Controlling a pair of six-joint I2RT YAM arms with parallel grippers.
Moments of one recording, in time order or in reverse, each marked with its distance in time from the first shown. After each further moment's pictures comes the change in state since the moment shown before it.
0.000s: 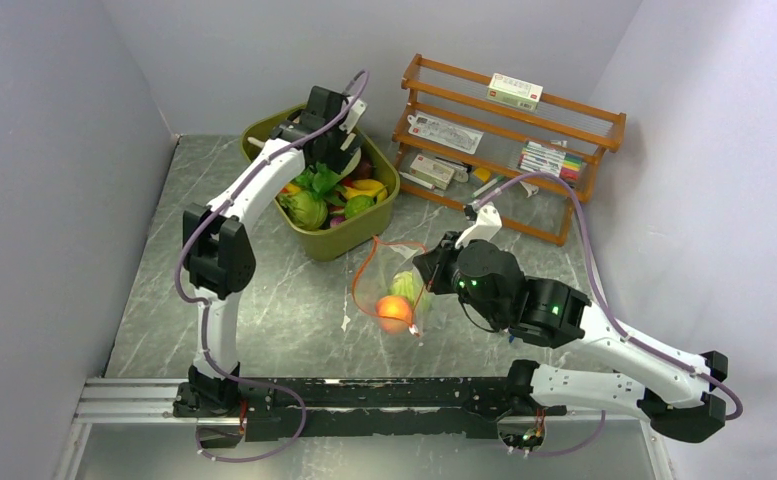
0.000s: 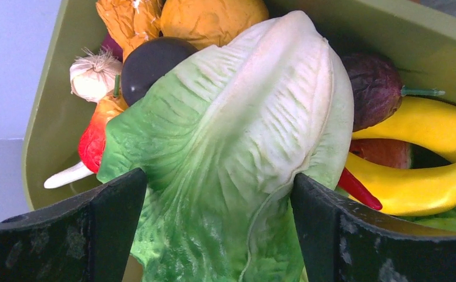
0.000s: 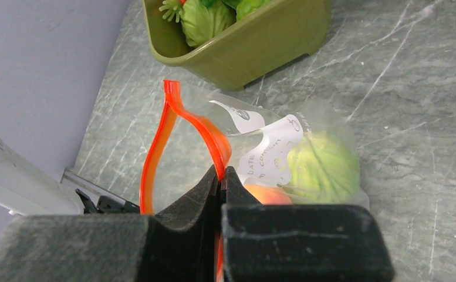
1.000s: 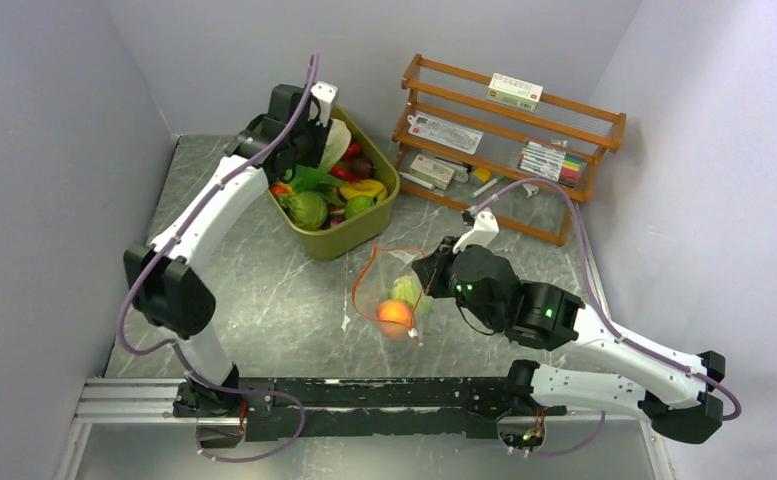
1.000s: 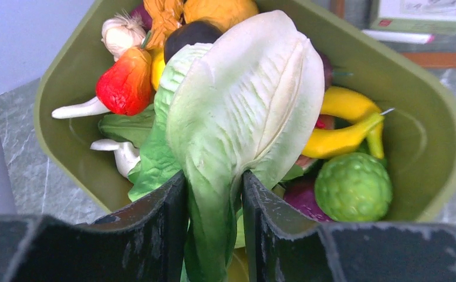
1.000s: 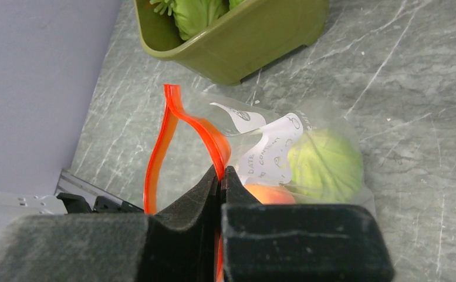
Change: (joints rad) left arm 0.010 -0.319 -0.241 0.032 0.068 -0.228; right arm 0.000 -0.014 -0.059 0.035 0.002 0.026
